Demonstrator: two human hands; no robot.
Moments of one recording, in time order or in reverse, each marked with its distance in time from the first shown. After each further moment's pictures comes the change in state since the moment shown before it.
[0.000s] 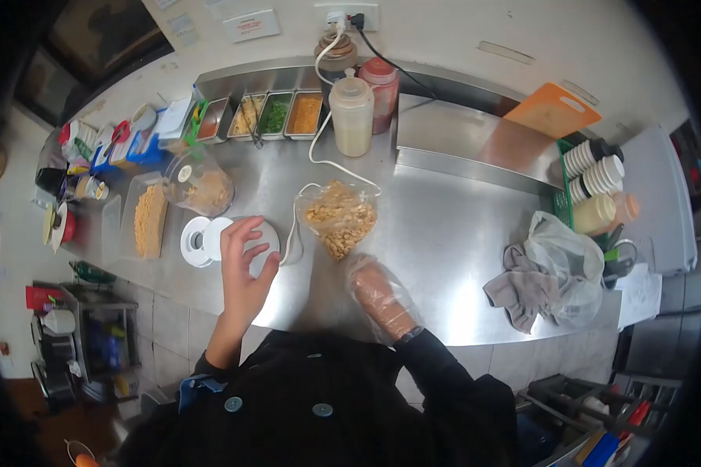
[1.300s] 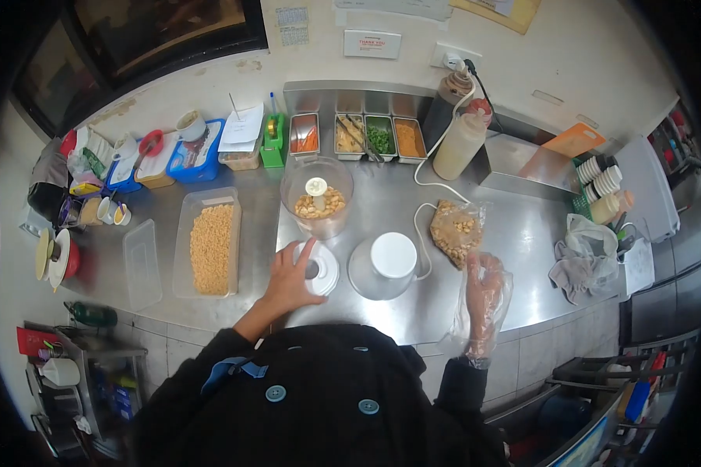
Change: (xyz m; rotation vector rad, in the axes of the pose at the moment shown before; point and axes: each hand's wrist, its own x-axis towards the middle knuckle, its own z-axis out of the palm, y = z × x) left_hand 0.032 -0.228 -0.215 0.504 -0.489 0.156; right_hand 0.100 -0.209 0.002 -0.191 0.713 0.871
